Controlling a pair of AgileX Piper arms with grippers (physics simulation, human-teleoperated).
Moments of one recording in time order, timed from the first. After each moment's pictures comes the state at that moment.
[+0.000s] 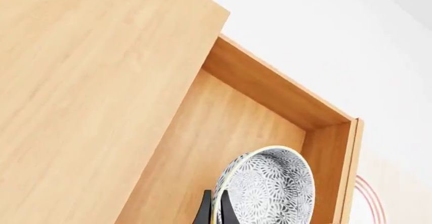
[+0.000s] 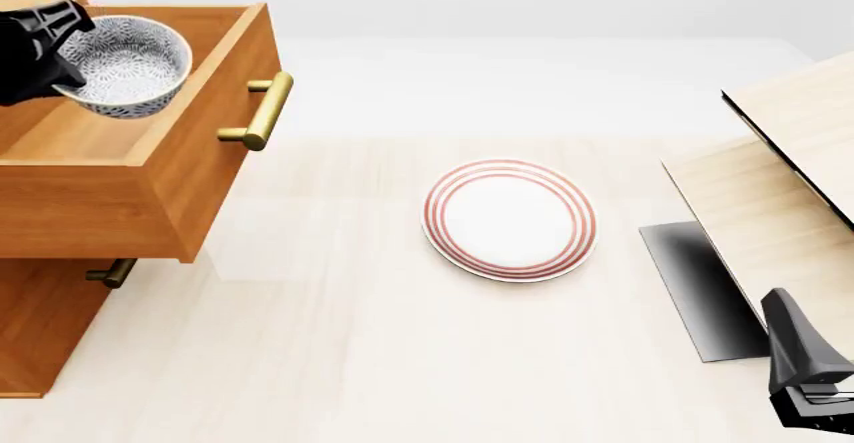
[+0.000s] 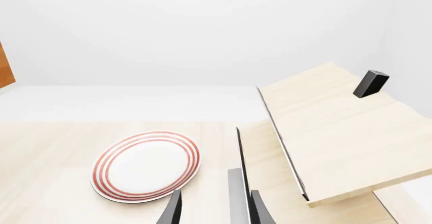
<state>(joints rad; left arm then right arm) 0.12 1.33 -1.31 0.76 -0.47 0.00 0.01 -0.01 0.00 0.00</state>
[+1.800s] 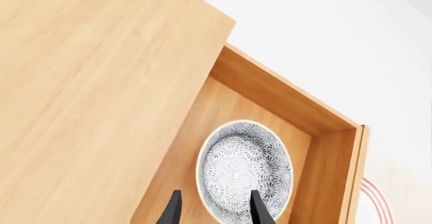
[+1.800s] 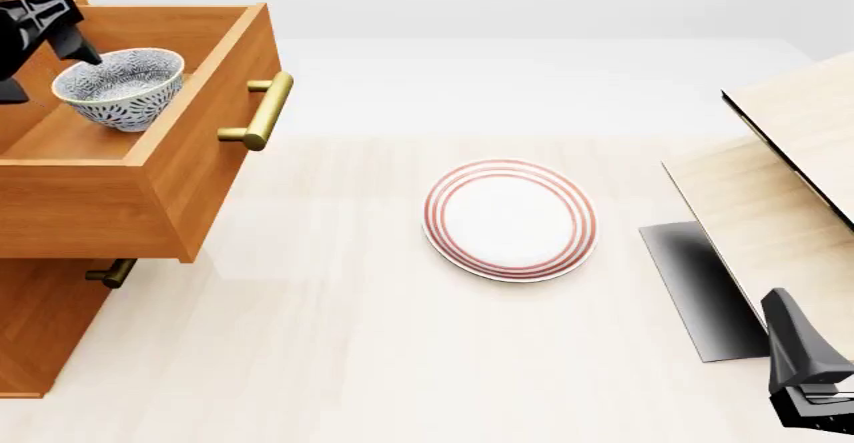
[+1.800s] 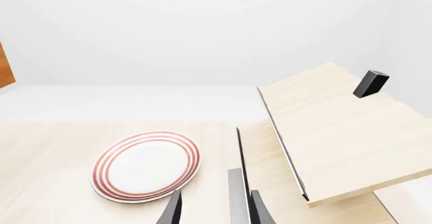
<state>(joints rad) 0.15 1.36 -1.37 0.80 -0.43 0.00 0.01 -0.01 0.00 0.00</state>
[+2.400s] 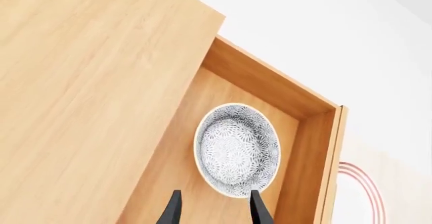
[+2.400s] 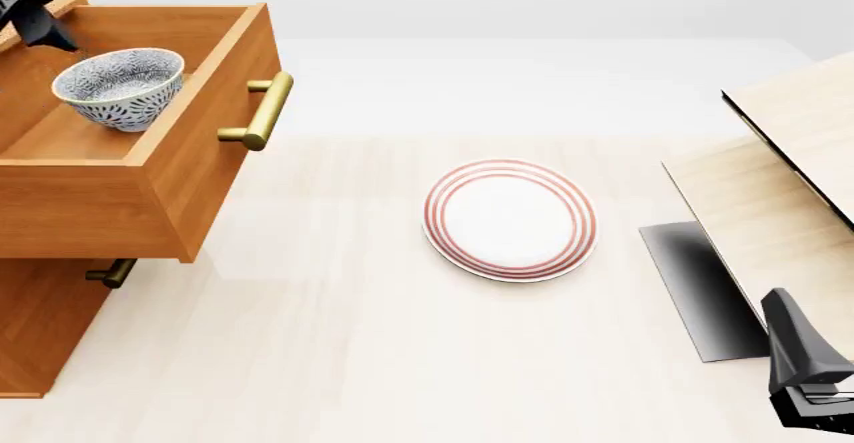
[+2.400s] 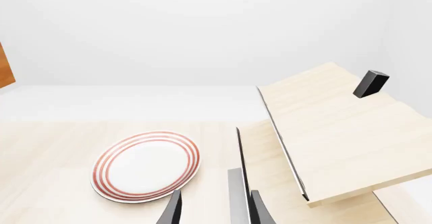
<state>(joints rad) 0.13 1.26 -1.38 0.89 -0.42 0.00 0.01 -0.01 0.00 0.00</state>
